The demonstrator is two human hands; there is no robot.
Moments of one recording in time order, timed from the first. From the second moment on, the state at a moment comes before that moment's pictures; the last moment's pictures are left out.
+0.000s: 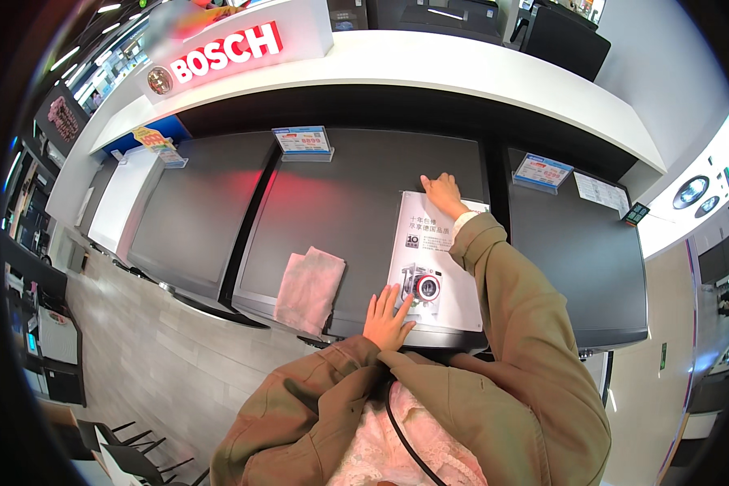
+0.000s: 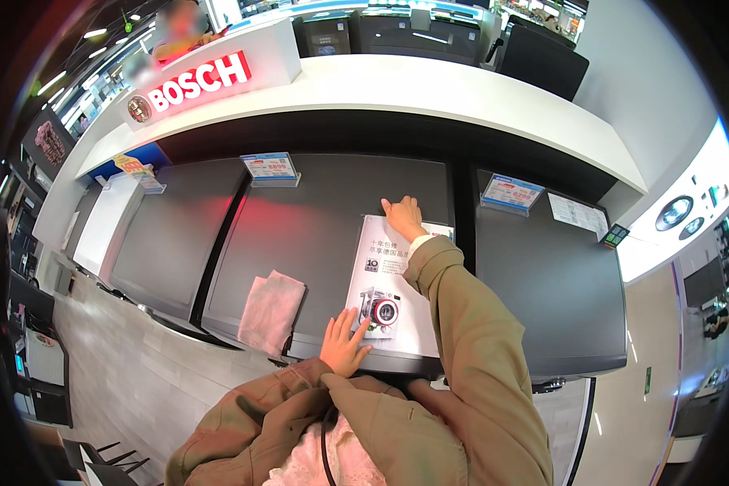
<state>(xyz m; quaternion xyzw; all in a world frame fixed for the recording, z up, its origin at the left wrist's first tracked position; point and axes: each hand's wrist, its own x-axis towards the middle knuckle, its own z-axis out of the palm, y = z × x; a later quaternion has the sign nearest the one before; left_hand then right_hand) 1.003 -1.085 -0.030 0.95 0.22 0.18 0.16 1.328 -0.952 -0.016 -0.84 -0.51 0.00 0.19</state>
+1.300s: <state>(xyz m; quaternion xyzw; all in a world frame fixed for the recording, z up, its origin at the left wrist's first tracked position) 1.019 -1.040 -0.004 0.99 0.03 0.10 0.12 1.228 -1.244 0.035 -0.69 -0.71 0.11 0.08</state>
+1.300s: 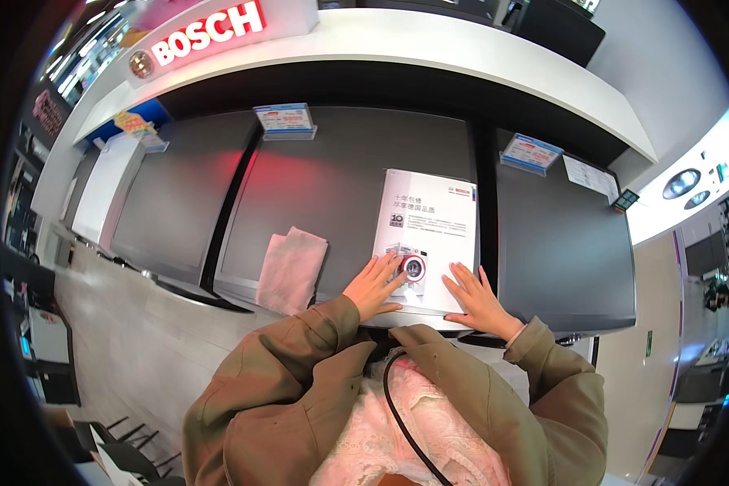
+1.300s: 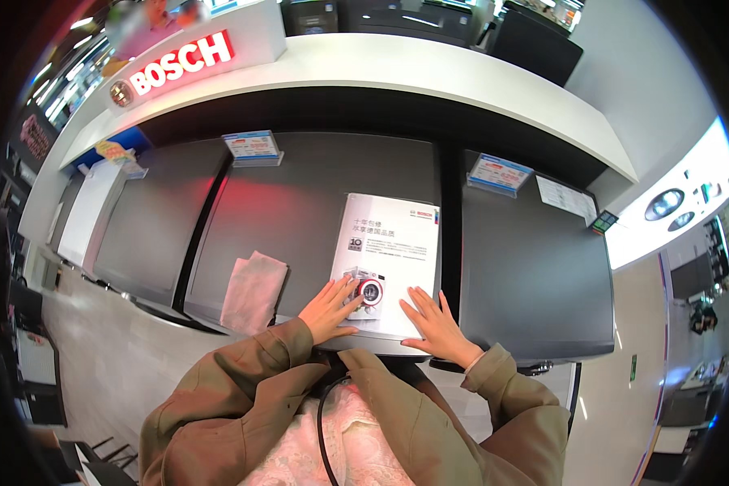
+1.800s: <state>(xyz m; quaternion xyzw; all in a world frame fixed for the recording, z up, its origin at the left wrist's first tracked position) 1.071 -0.984 -0.013 0.98 0.11 0.13 0.05 1.280 -1.161 0.011 -0.70 -0.71 0.02 0.10</state>
